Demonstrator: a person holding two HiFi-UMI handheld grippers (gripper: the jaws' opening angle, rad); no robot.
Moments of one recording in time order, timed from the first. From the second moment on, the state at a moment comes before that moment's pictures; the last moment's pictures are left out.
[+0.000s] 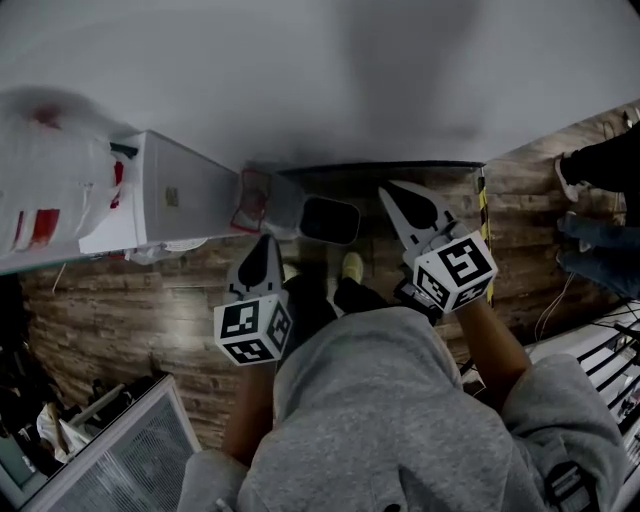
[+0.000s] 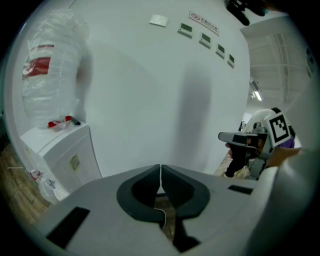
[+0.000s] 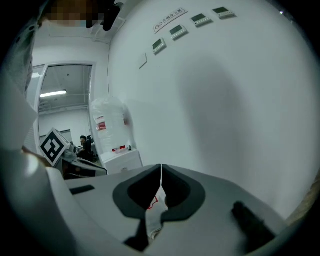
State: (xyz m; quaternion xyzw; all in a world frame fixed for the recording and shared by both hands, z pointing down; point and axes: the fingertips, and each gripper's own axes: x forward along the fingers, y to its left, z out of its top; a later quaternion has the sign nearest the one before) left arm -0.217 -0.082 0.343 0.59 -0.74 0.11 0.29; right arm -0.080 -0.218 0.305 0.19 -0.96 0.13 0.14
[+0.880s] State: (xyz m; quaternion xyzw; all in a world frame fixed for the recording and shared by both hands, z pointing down) left arm -0.248 -0.092 0.598 0.54 -0.68 0.14 0.48; right arm -0.142 -0.196 0.483 0.16 -0.93 0.22 0.24
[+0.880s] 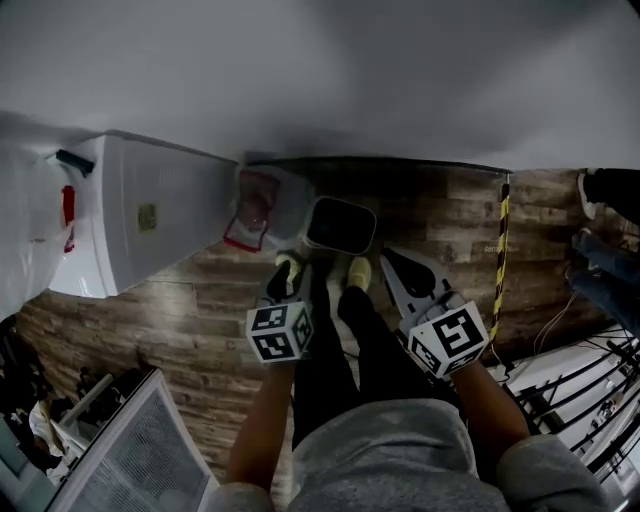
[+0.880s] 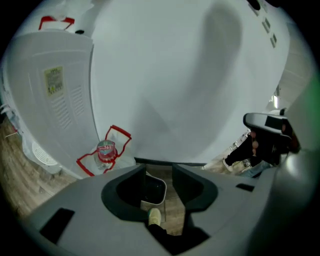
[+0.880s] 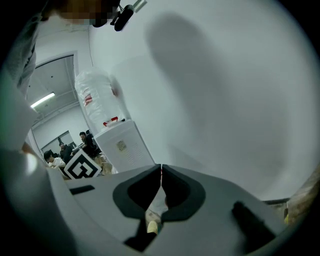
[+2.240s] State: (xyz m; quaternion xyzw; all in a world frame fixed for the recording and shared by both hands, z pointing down) left arm -0.257 -0.081 0.991 0.46 -0.65 0.20 0.57; right arm -0.141 -0.140 0.756 0.23 -0.86 0.32 0.32
